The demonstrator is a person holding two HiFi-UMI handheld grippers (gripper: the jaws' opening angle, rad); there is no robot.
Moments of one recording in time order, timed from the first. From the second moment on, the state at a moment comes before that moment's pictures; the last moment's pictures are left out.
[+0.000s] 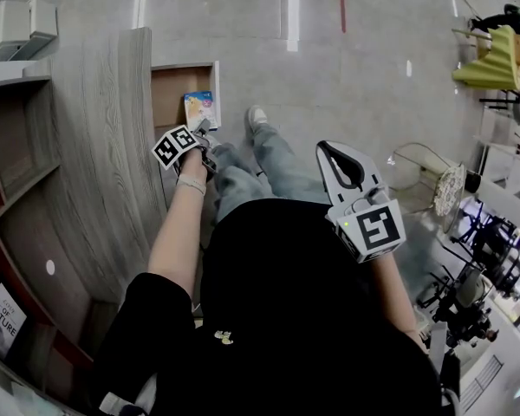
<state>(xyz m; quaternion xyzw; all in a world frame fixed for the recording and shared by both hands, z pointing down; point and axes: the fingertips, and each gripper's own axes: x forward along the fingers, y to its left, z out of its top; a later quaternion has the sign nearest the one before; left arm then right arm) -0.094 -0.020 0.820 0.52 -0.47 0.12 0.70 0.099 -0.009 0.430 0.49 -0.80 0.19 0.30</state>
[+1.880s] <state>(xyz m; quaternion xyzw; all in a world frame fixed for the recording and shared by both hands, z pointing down) -0.105 -0.057 0.533 0.63 -0.43 -0.15 0.62 0.035 -0.077 0.372 0.36 -0.91 0.14 0.18</state>
